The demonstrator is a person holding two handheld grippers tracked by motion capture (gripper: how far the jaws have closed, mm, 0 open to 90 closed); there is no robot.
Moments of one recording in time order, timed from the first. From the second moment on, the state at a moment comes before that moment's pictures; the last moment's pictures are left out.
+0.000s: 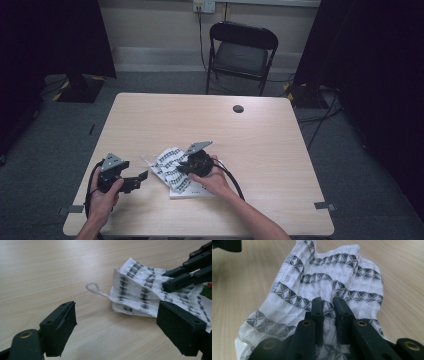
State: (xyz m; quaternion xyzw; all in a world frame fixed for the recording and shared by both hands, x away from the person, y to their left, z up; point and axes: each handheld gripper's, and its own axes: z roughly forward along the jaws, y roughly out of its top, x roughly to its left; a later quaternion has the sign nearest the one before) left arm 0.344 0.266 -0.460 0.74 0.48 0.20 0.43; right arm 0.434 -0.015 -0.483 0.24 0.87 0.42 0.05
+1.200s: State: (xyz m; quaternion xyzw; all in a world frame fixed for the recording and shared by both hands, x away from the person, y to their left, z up) left arm 0.343 0.271 -0.456 0.72 0.50 0.21 0.45; right arm 0.379 -0.003 -0.486 0.15 0.88 0.44 0.00
